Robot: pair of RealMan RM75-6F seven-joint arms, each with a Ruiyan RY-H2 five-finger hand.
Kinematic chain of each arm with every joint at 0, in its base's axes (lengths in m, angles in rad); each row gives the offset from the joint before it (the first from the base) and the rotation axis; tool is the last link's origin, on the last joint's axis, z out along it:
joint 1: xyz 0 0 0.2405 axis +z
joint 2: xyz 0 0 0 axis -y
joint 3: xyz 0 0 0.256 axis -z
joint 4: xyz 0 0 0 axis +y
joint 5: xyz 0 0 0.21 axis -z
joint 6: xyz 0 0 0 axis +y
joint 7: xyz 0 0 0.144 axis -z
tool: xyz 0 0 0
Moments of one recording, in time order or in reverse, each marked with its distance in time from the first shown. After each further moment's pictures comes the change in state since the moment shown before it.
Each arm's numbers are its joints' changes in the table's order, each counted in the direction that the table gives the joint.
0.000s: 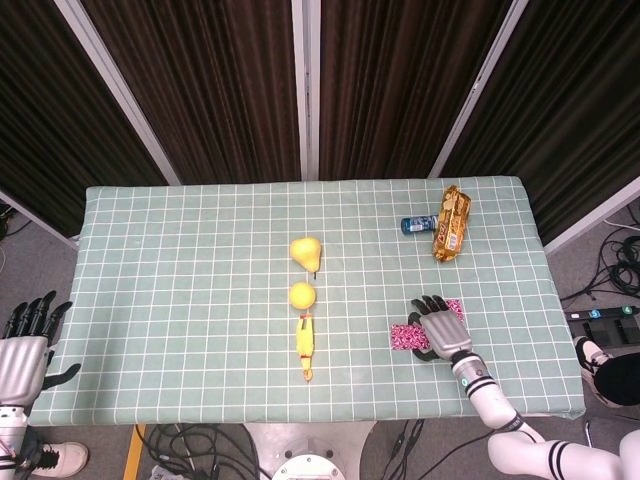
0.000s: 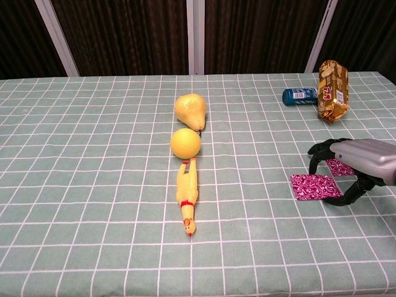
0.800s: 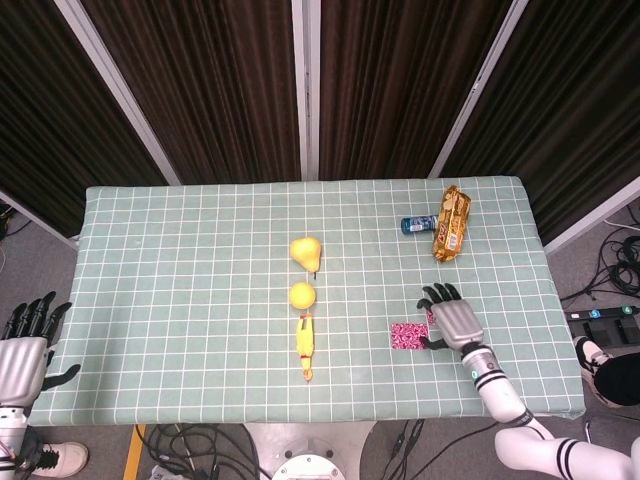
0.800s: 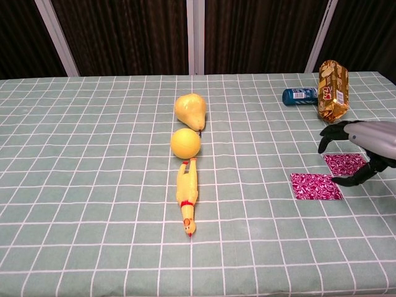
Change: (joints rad) left arm 0.004 -0.002 -0.001 -0.005 0.000 0.003 -0.001; right arm -0.008 -0.037 -0.041 0.018 0.001 0.032 -0.033
